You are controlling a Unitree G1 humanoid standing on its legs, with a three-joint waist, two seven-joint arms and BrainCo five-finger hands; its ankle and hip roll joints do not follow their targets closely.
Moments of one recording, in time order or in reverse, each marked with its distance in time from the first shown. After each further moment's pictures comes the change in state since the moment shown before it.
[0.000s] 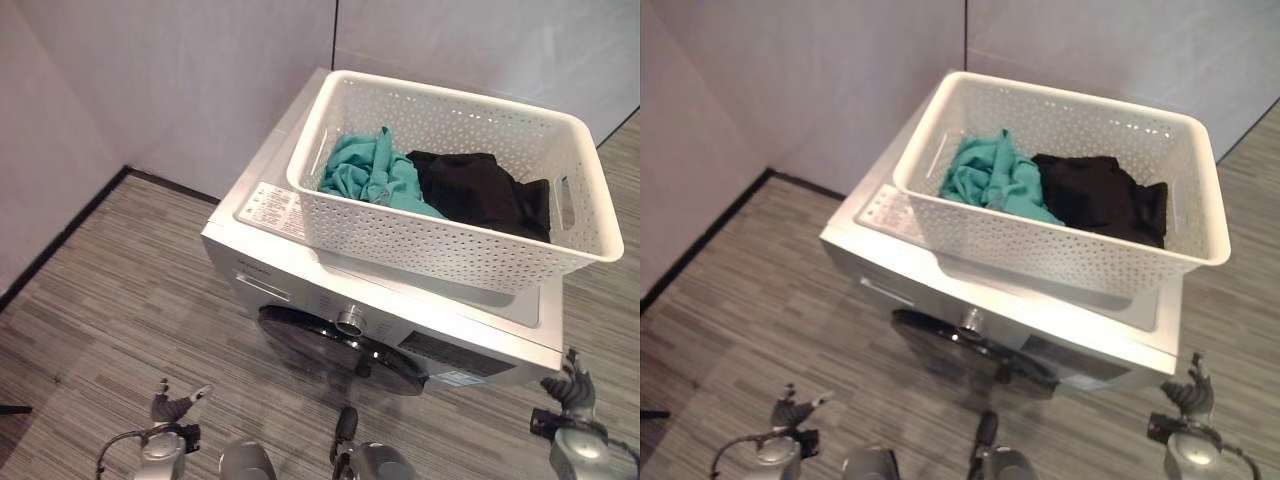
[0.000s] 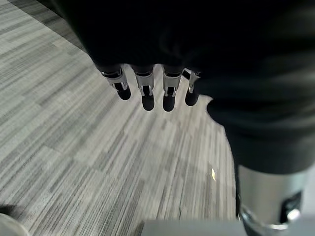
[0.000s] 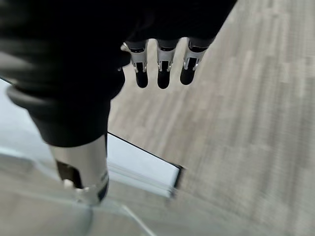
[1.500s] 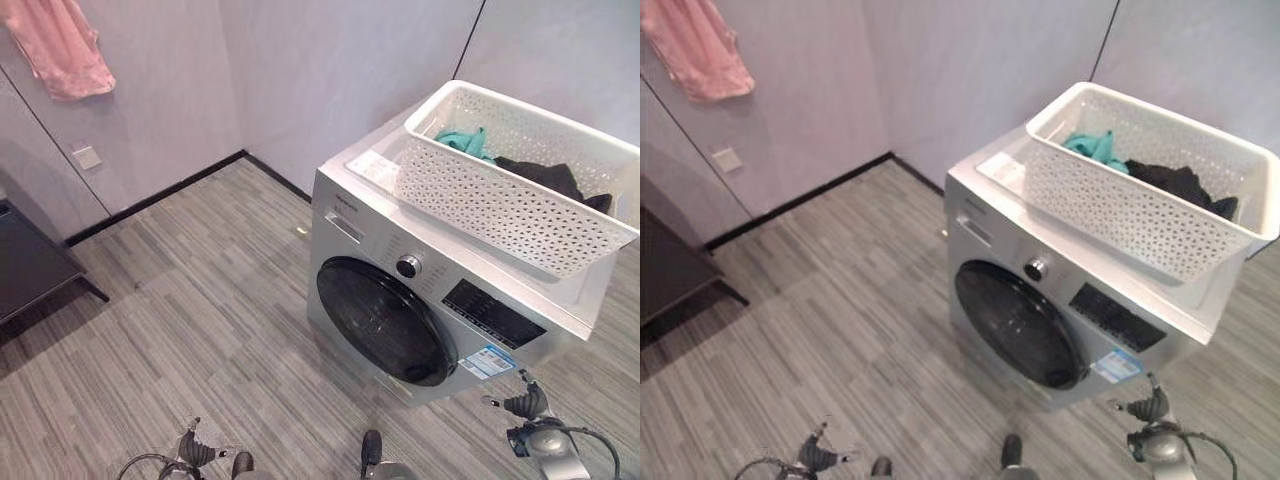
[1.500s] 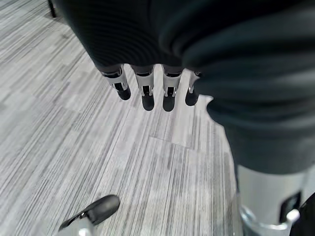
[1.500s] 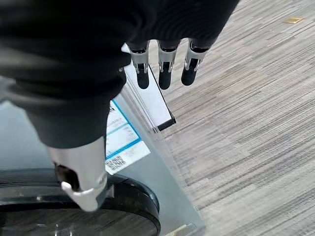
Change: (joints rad) left arm 0.105 0.054 -0.157 0.024 0.311 0.028 -0.041; right arm -0.184 -0.097 0.220 0.206 -0.310 0.098 0.018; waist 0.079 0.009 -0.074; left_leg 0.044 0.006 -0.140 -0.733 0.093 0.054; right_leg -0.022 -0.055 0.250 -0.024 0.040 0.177
